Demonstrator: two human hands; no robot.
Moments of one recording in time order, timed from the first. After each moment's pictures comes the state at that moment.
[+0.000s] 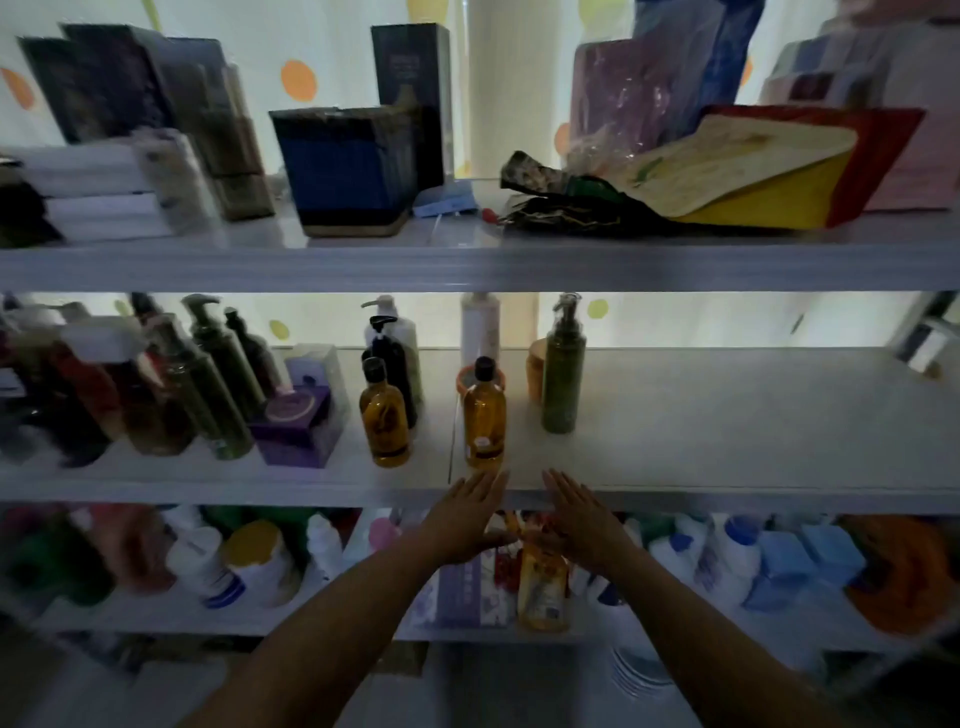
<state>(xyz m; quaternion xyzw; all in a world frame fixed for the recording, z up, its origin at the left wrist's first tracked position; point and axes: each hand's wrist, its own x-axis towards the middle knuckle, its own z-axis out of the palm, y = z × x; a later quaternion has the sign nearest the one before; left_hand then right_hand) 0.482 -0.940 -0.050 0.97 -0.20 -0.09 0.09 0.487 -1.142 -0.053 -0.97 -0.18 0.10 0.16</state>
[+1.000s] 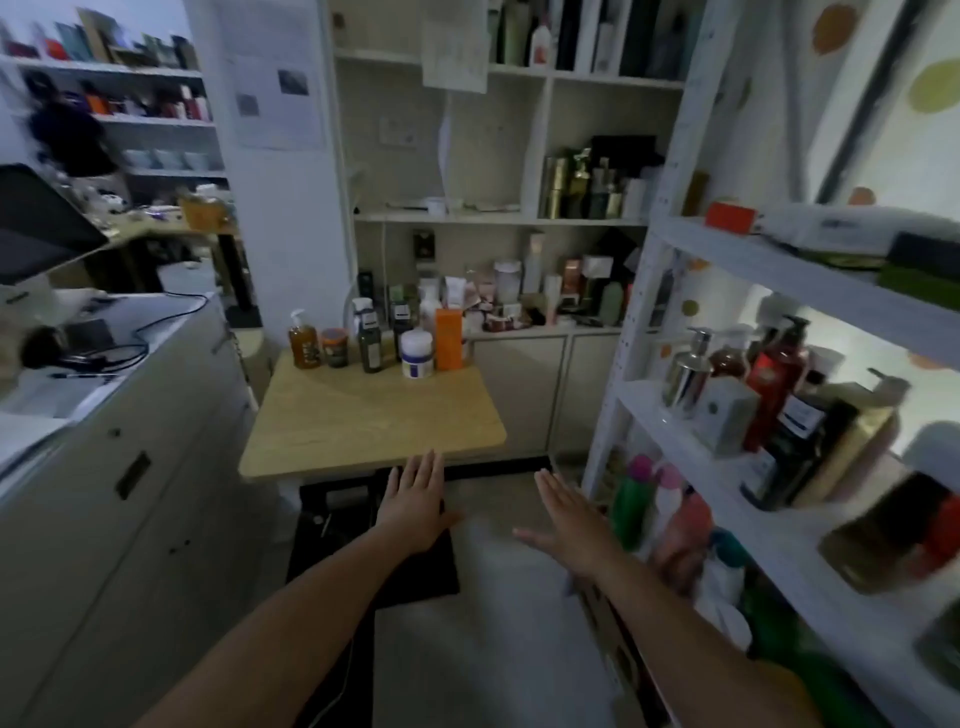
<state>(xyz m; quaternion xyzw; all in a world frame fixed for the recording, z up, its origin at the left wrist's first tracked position) 0.047 -0.414 -0.032 0.80 0.59 0.00 0.11 0.274 -0.469 -0.022 -0.65 -0.74 0.15 0.05</state>
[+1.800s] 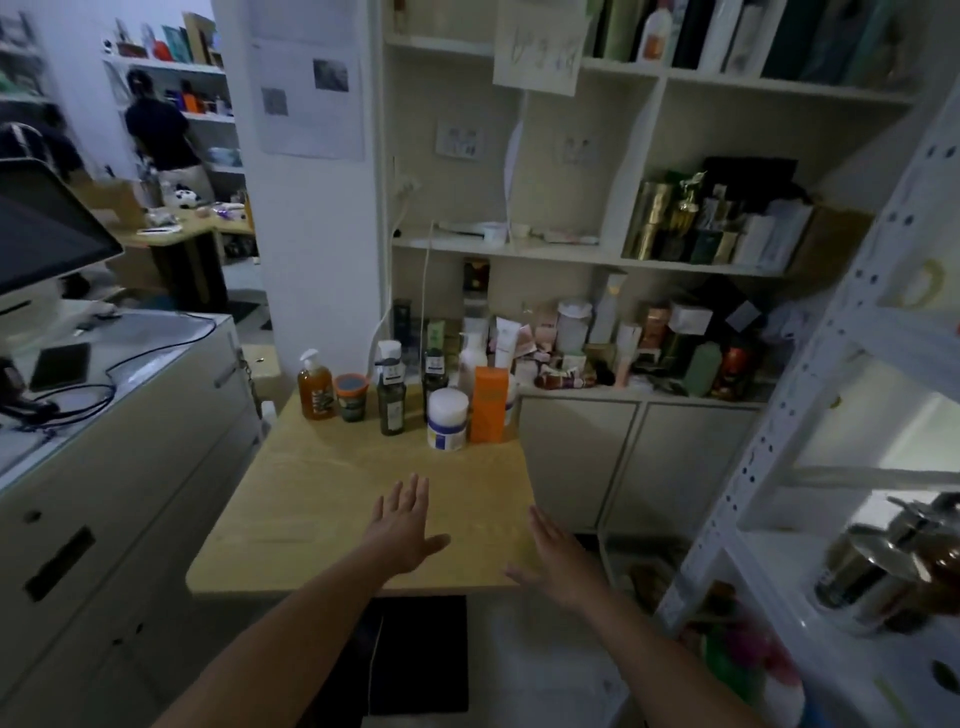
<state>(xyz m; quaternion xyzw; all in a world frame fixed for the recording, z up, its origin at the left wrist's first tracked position) 0.032 -0.132 -0.052 0.70 0.69 -0.02 0.16 0.261 -0.153 -0.045 -0.61 -0.77 0.19 -0.01</state>
